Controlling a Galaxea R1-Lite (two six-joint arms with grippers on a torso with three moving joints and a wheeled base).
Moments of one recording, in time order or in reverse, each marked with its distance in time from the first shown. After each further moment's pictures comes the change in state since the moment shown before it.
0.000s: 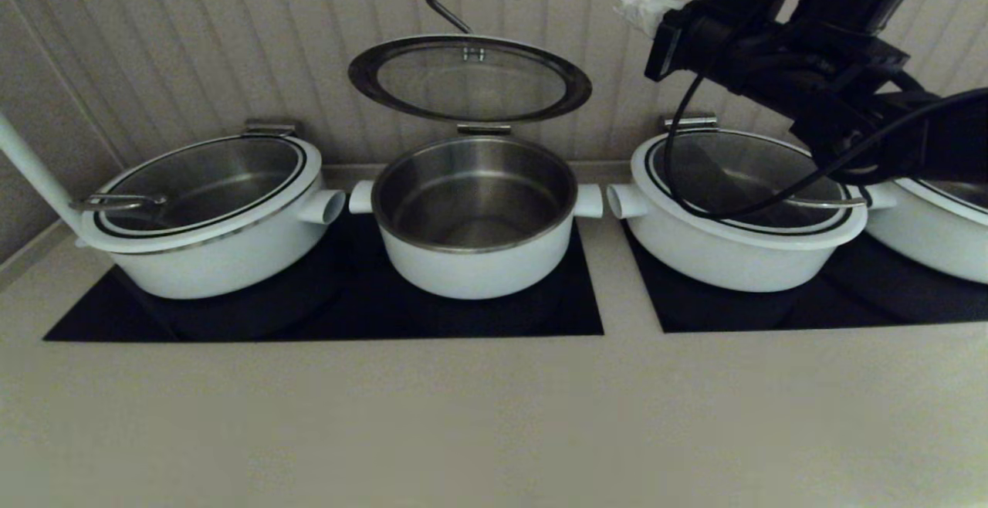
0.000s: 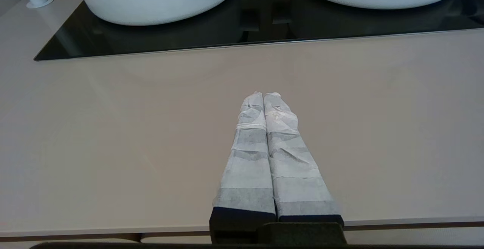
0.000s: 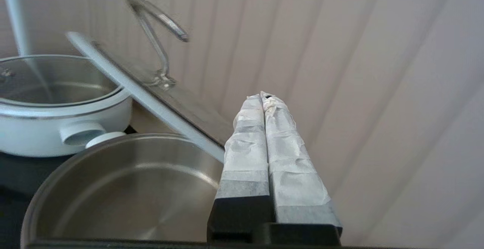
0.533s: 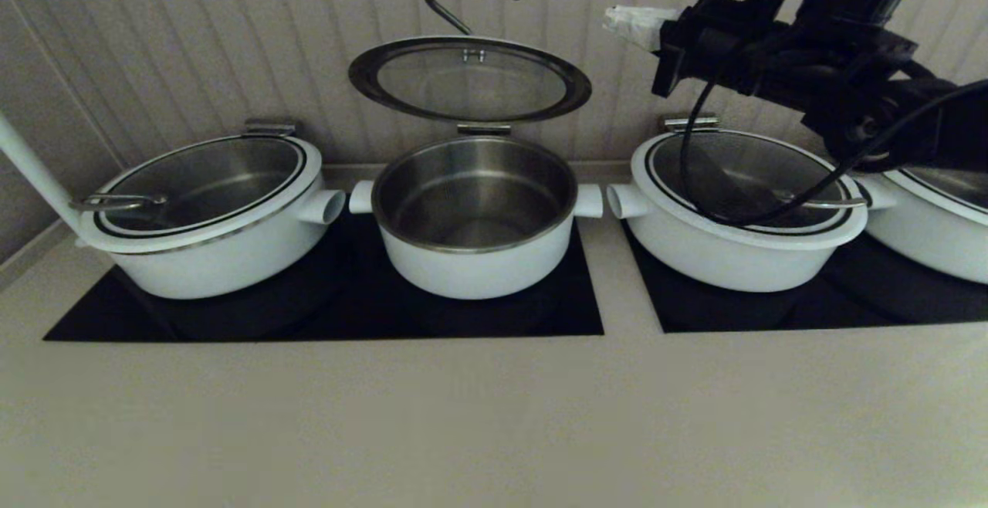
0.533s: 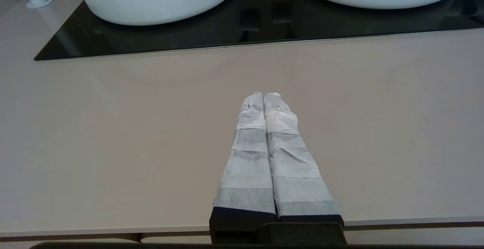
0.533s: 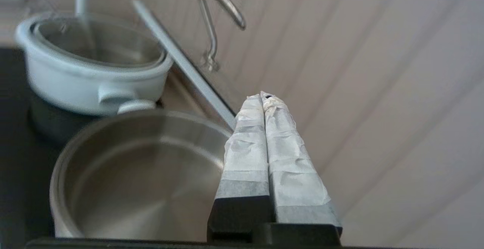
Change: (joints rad) left arm 0.000 0.000 0.000 0.000 0.000 0.000; right arm -0.030 0.003 -0.054 0.127 0.223 -0.147
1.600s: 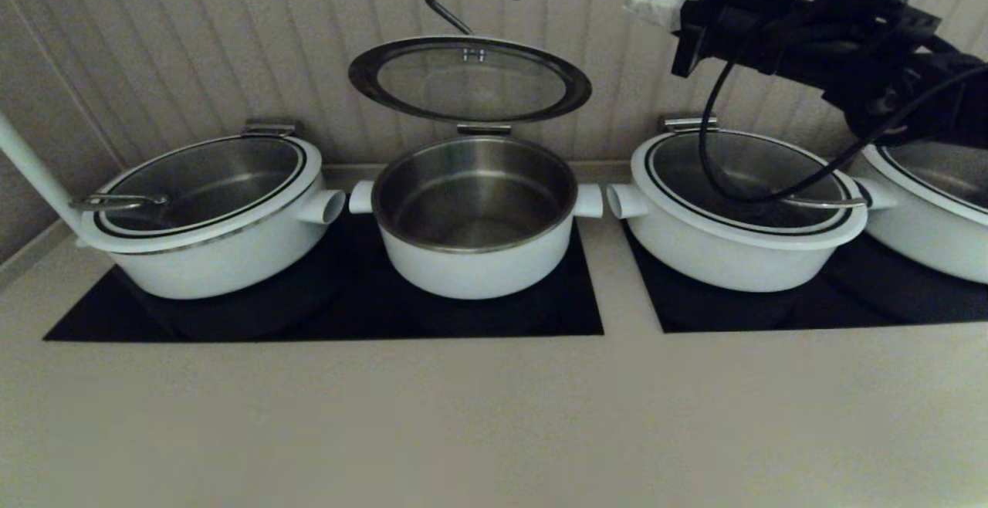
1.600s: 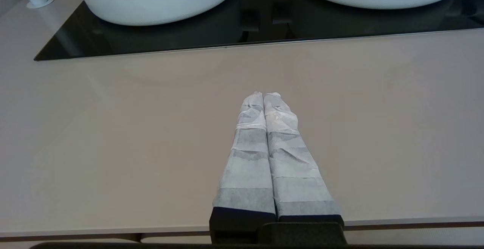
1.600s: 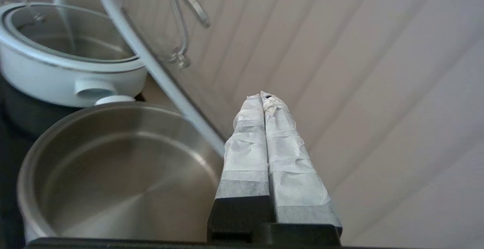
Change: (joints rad) left arm 0.000 0.000 0.000 0.000 0.000 0.000; right arm -0.045 0.019 -0.124 0.091 0.005 -0.019
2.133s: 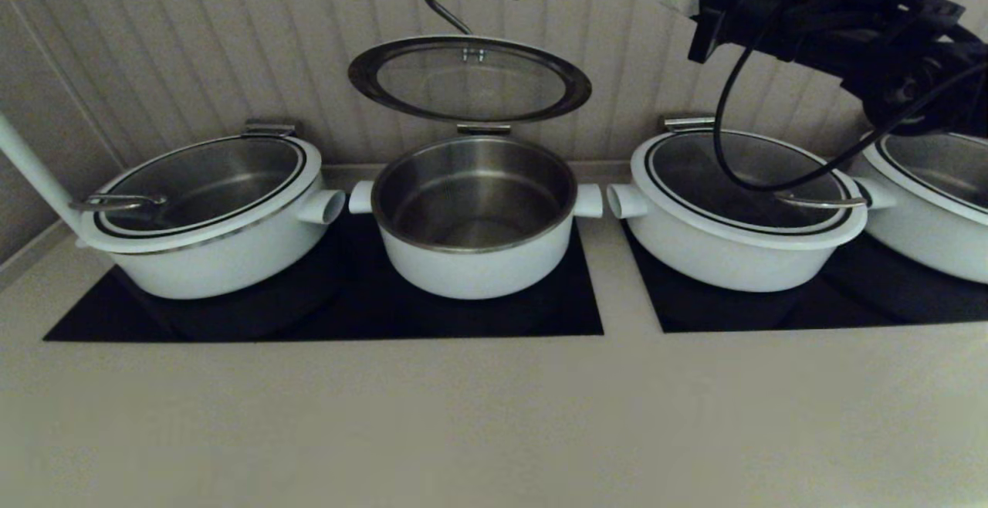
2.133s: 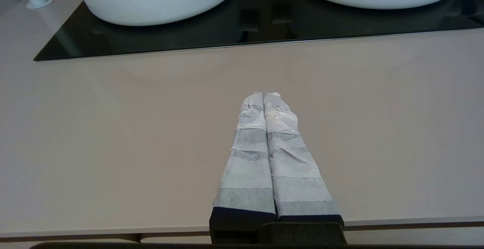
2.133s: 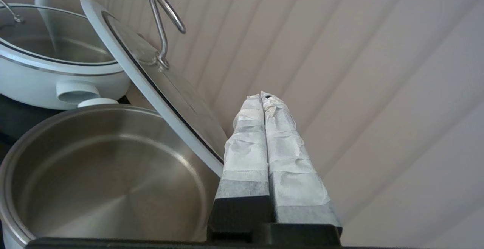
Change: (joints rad) left arm 0.000 0.000 0.000 0.000 0.000 0.000; right arm -0.029 -0.005 -0.021 -0.003 0.000 0.001
